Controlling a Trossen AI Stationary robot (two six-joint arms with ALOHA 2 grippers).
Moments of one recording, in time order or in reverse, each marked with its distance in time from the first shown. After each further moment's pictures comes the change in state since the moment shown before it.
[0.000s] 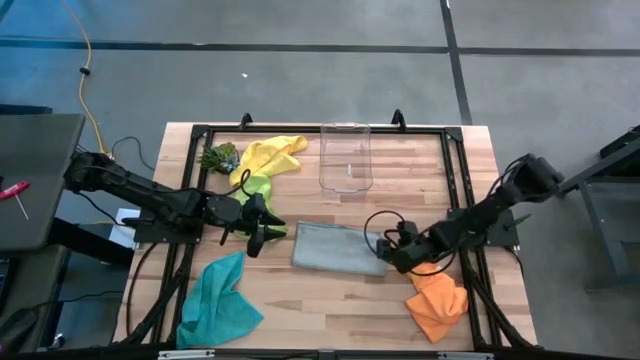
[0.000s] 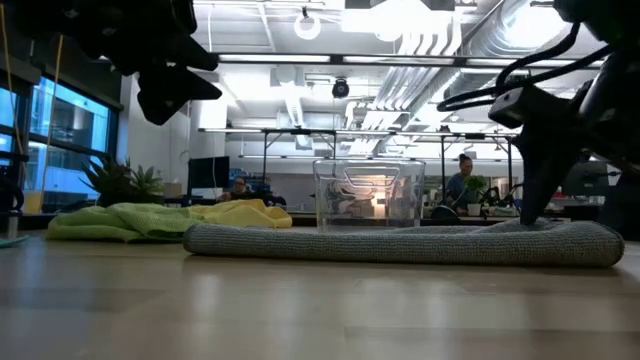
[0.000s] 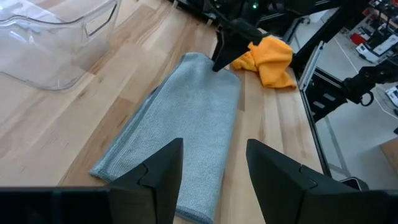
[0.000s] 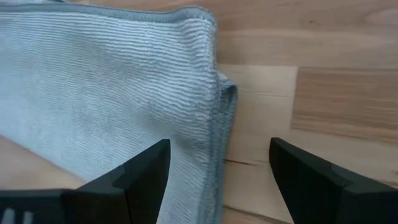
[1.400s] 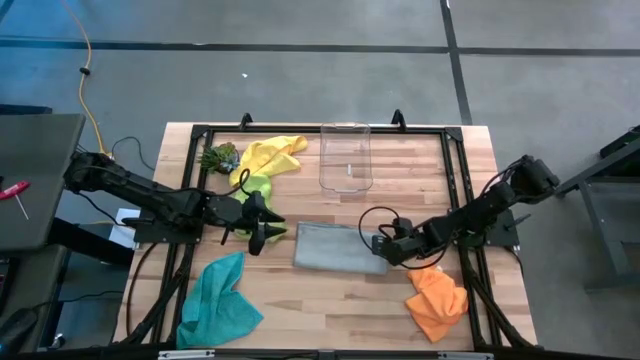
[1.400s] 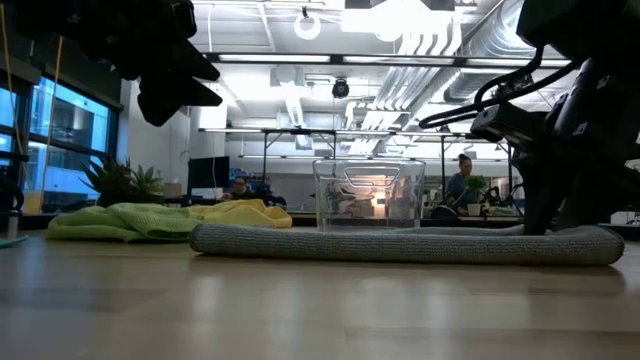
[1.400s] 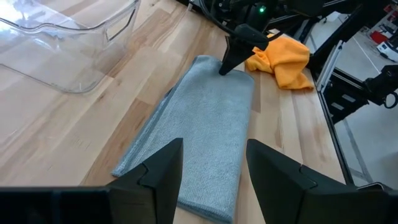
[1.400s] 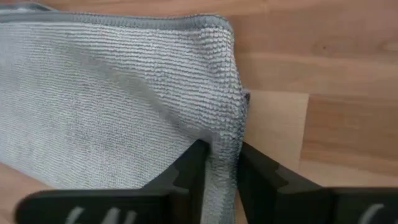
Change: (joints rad) left arm 0.002 0.000 0.000 -0.024 -0.052 0.019; right arm -0.097 0.042 0.005 -0.029 -0.044 -0.079
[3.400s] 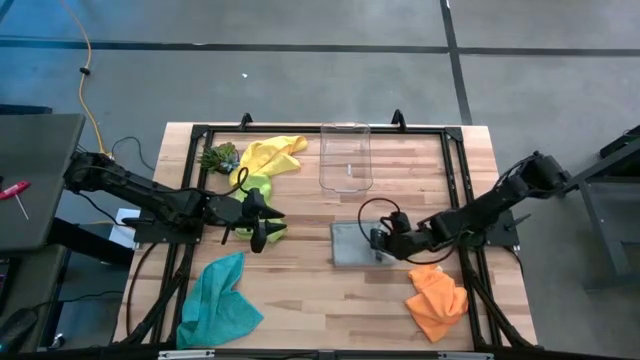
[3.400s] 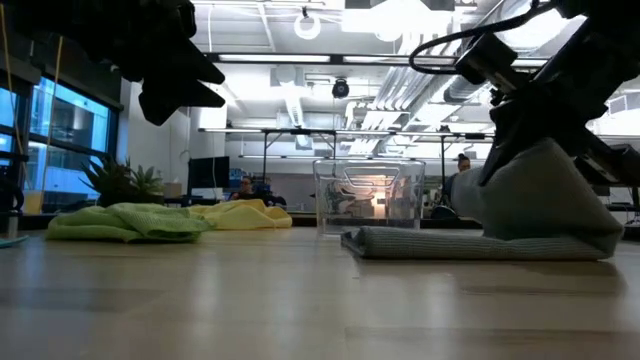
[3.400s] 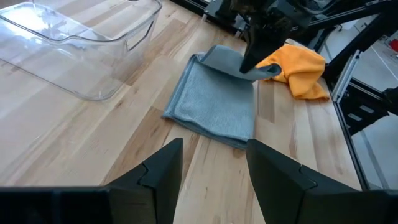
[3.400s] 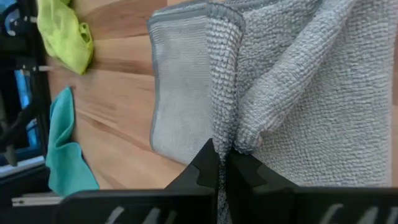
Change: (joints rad) left arm 0.000 0.000 0.000 0.001 -0.067 0.000; right arm 0.011 -0.147 -0.001 0.175 0.098 -0.081
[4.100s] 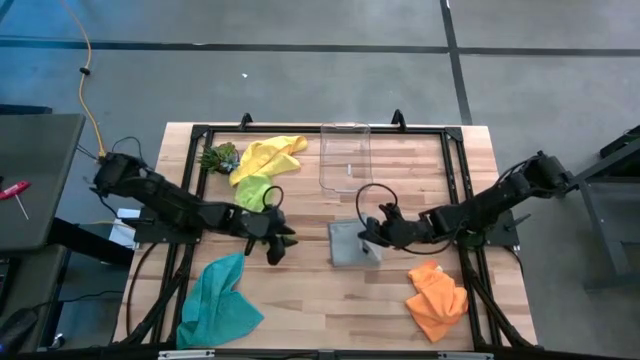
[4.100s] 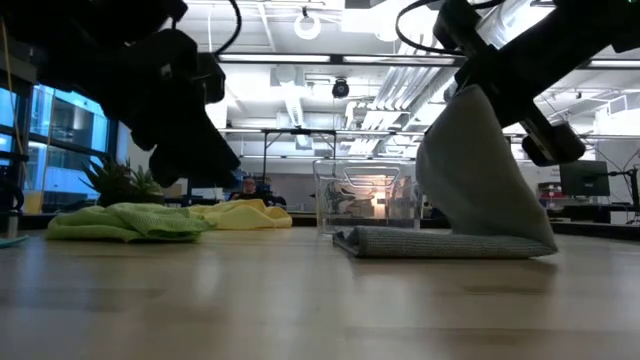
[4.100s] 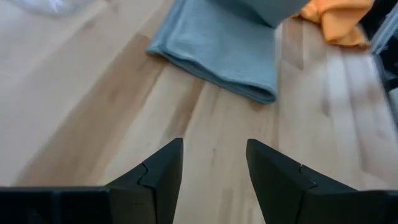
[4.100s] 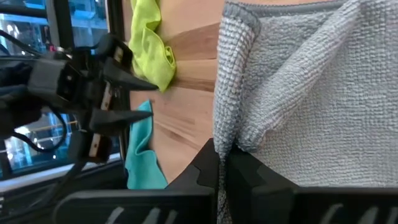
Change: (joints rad) left arm -0.003 0.424 0.000 0.261 0.099 -0.093; right arm -0.076 -0.026 0.001 0.236 0.038 -0.080
